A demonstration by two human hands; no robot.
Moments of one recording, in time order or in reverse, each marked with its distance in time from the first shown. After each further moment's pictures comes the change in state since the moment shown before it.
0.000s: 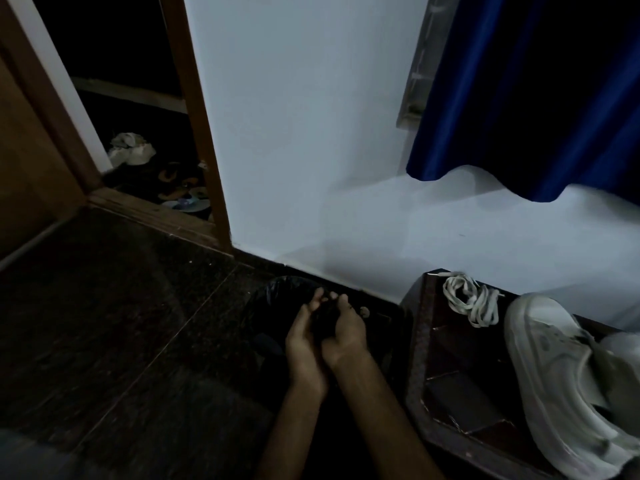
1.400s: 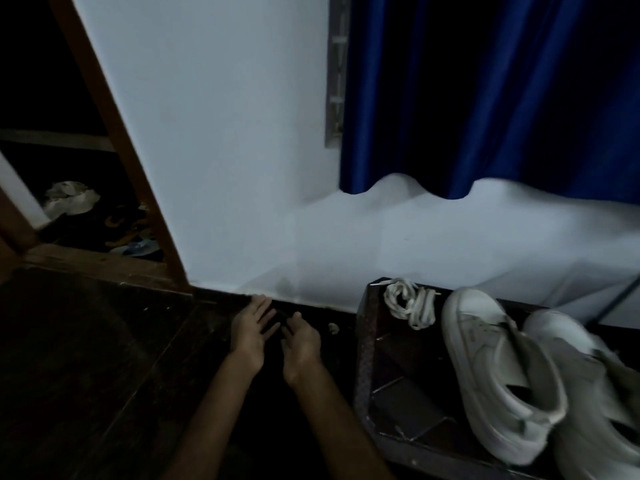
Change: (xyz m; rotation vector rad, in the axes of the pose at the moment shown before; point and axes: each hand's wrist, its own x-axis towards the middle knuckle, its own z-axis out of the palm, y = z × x) left_hand 0.078 0.030 0.026 0.420 0.044 -0.081; right_hand 0.013 -0.021 0.001 -0.211 0.012 -0.102
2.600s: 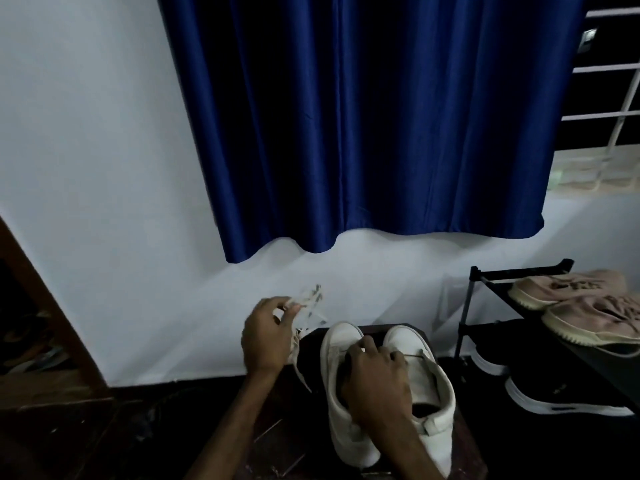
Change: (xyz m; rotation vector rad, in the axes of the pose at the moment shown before) left_hand -0.143 -0.024 0.218 0.867 -0.084 0.931; right_hand -0.131 -0.176 -0.234 -1.844 0.727 -0.915
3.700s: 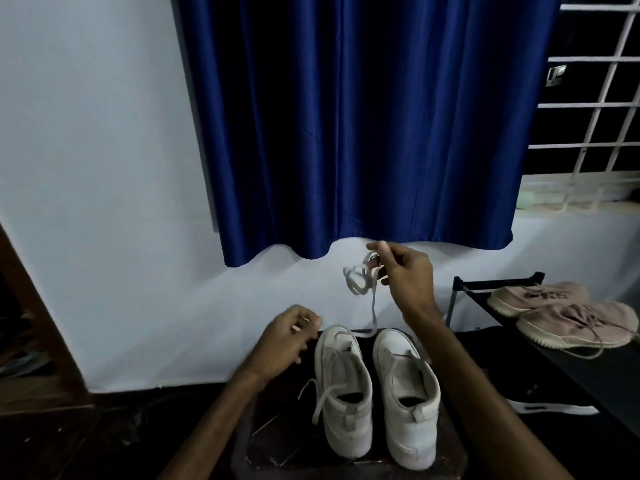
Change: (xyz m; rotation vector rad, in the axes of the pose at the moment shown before) left_hand -0.018 0.037 -0.040 -0.275 -0.652 -0.058; right_hand 0.089 0.040 -0.112 1.210 0.302 0.131
